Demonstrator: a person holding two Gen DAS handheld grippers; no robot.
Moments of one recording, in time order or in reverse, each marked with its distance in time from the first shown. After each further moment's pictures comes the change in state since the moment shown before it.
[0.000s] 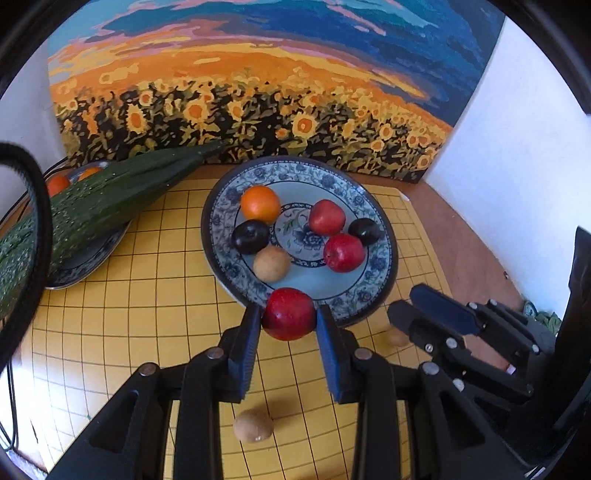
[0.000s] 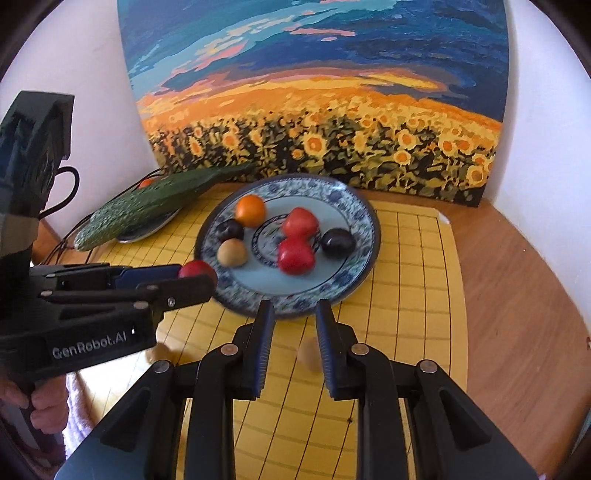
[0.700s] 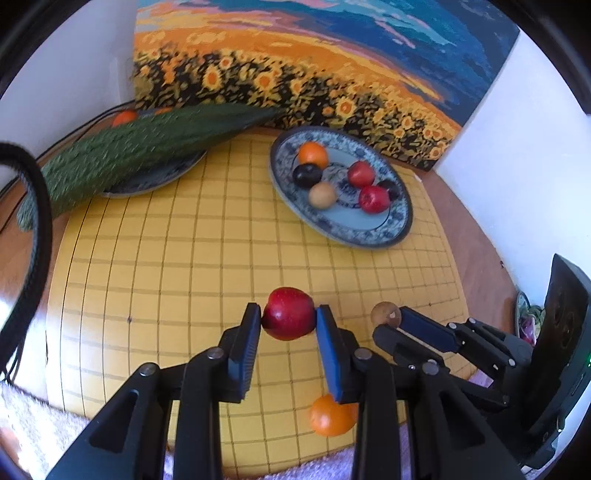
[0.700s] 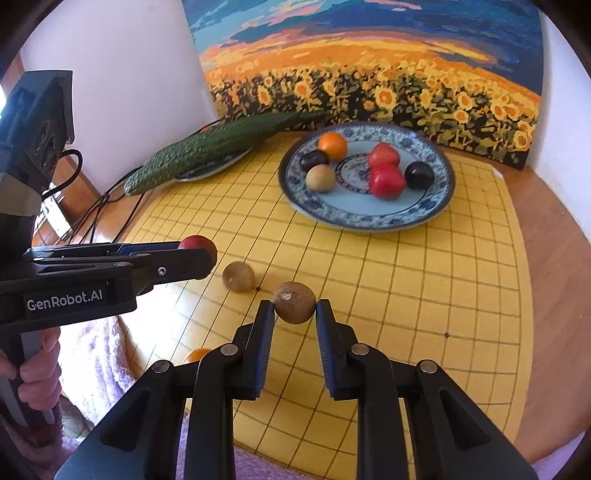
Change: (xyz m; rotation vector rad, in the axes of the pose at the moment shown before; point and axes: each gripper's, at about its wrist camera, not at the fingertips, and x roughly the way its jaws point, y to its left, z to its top) left arm -0.048 0.036 -0.056 -0.096 0.021 0.007; right arm -0.016 0.047 -0.048 -0.037 0.092 0.133
